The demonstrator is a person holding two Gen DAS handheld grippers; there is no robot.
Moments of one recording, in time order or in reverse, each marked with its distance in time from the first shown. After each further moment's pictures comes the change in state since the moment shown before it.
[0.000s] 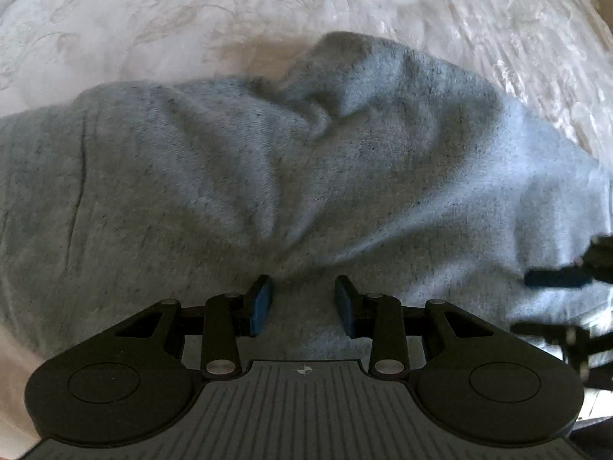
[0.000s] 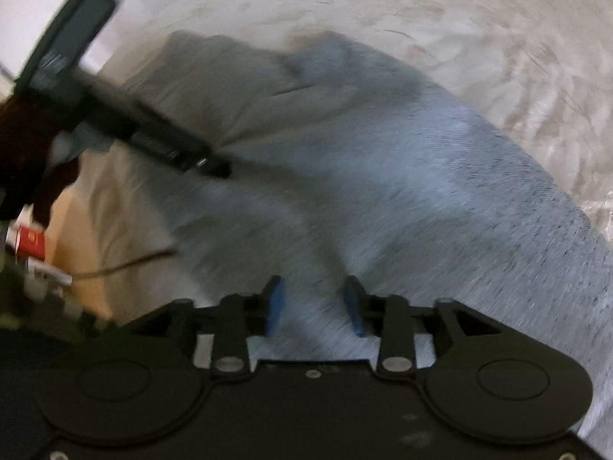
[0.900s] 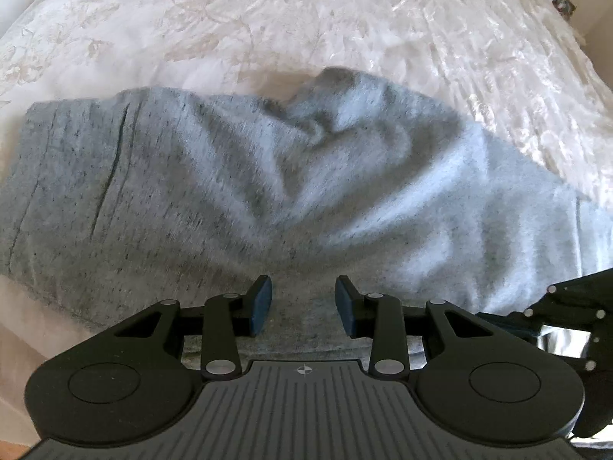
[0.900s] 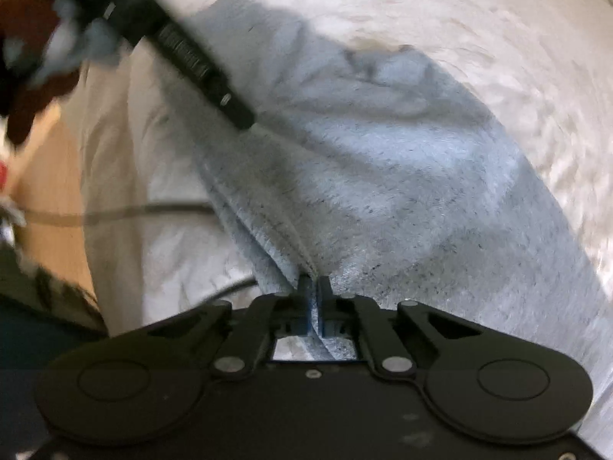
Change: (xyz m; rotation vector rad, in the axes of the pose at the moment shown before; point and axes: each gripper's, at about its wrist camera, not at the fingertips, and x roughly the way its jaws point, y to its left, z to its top) left arm -0.041 0.005 -0.033 -0.041 -0.128 -0.055; right arm 0.013 0.054 -0.016 -0.171 -0.040 -0.154
